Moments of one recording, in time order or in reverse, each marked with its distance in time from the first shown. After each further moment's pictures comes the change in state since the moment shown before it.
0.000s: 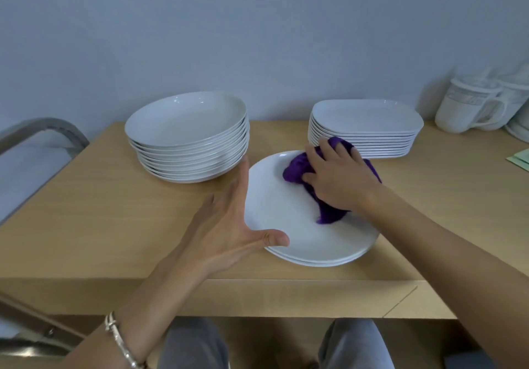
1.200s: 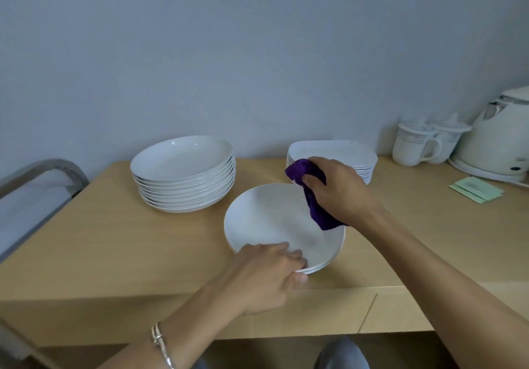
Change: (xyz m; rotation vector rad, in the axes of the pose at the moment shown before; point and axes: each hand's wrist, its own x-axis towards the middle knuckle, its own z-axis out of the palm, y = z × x) left_hand -0.019 0.054 0.032 0.520 -0.230 0.426; right_hand -0.054 0.021 -0.053 0.596 0.384 0.030
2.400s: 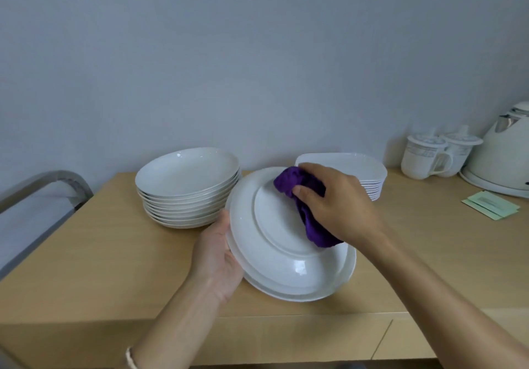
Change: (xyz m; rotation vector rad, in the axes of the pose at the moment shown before) left_hand 0.004 -0.032 -0.031 -2.253 0.828 -0.573; right_hand -0.008 -0.034 -0.006 0.072 0.019 -0.031
